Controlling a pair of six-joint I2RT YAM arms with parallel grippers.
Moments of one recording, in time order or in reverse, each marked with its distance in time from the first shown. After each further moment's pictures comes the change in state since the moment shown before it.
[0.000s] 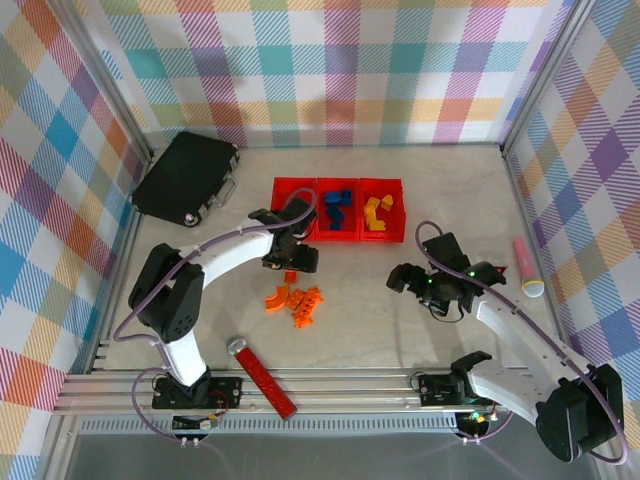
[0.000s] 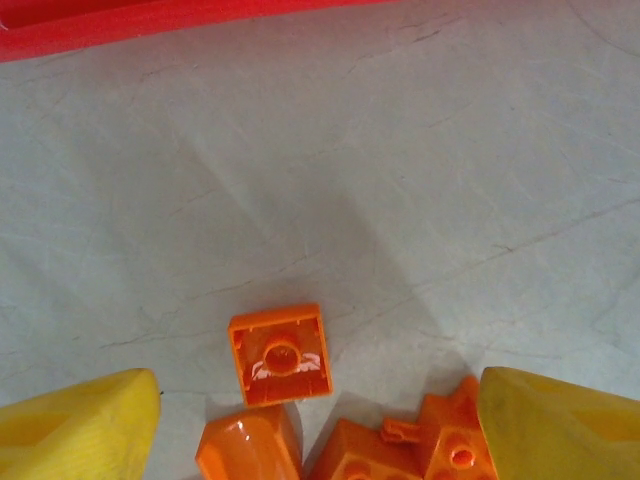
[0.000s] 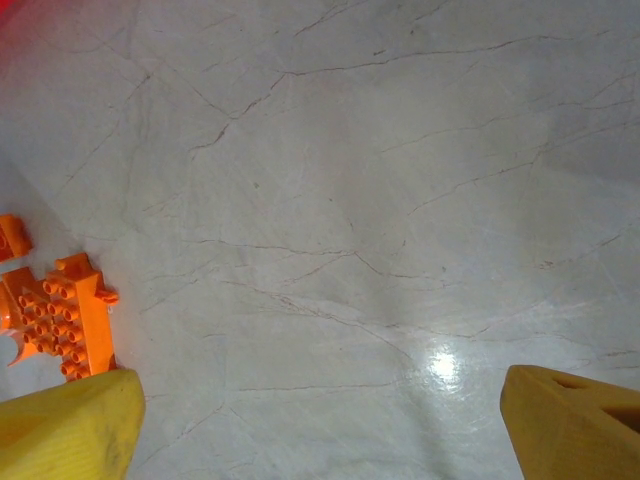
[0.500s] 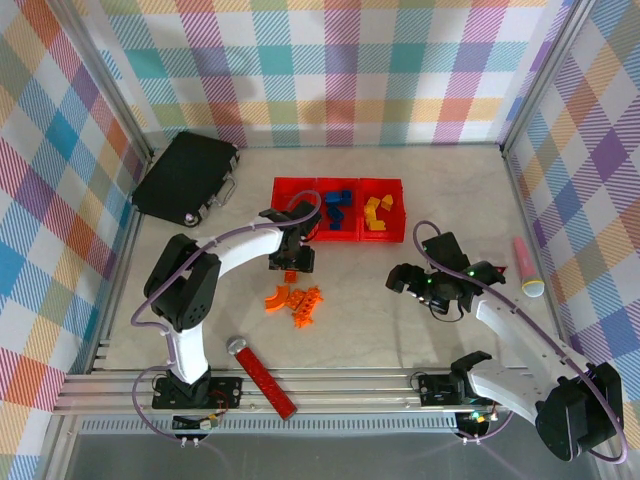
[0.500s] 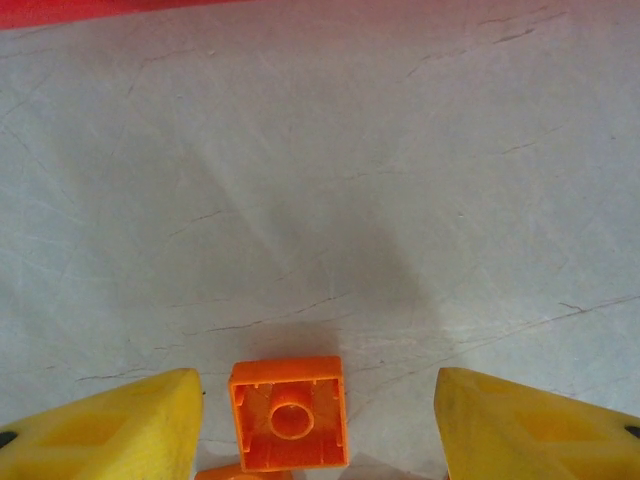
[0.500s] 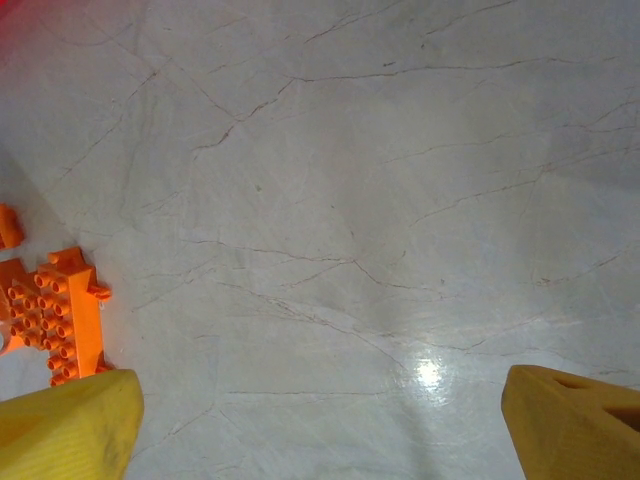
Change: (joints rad) left arm 0.001 0.095 0.033 -0.010 -0.038 -0.070; right arm 0.000 0.002 0.000 0.008 0.005 -0.048
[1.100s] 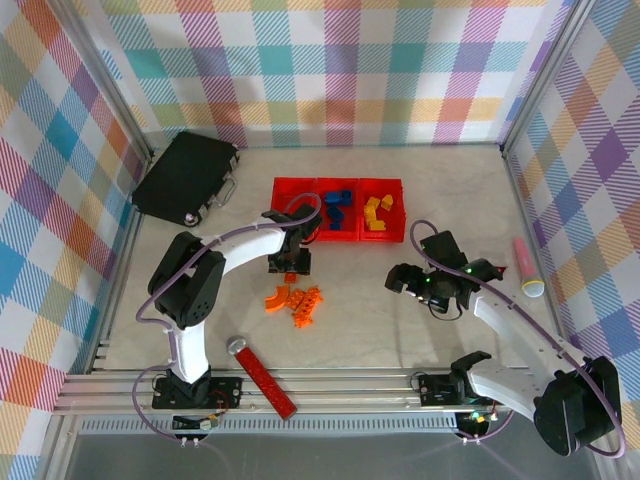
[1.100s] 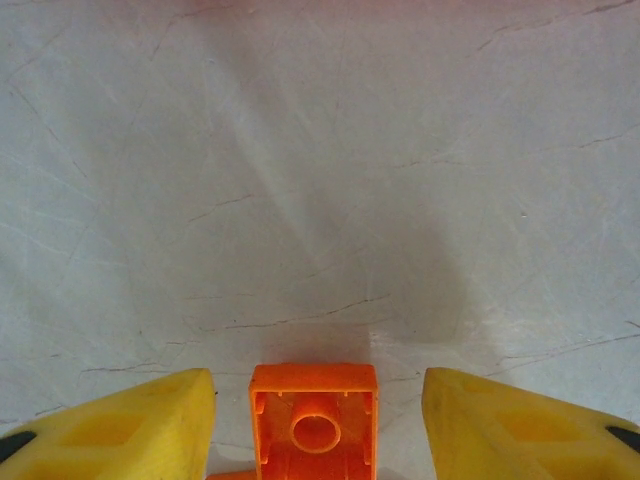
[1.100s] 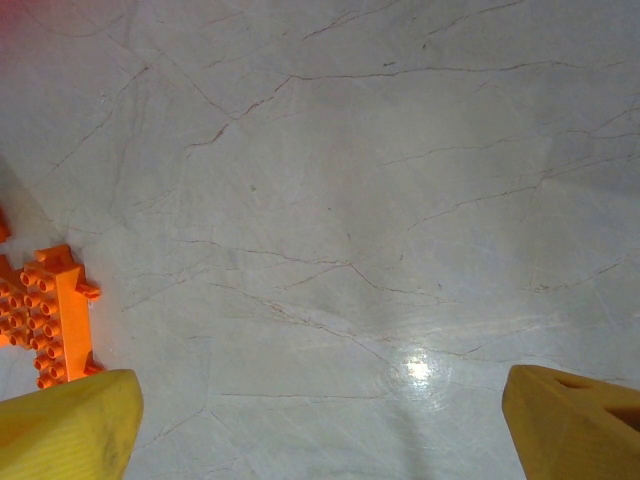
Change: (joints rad) left arm 0.000 0.028 -0.001 -0.017 -0.018 -0.043; right arm 0.000 0.031 0.009 0.003 0.000 -0.021
